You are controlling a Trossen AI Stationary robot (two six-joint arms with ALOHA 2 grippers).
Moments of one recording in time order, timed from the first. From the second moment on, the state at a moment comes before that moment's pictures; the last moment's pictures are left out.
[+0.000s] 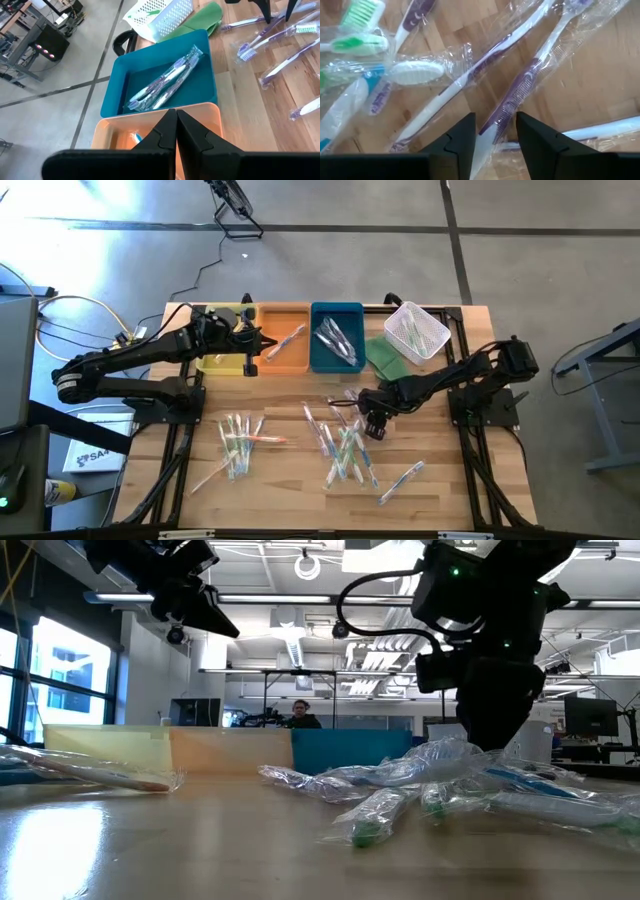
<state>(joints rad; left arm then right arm) 0.43 0.93 0.76 -0.27 0.05 0.57 0.12 1.63 0.82 -0.43 0.03 0.53</state>
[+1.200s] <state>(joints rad) 0.43 0.93 0.76 -0.27 0.05 0.57 0.11 1.57 0.84 -0.45 0.10 0.55</state>
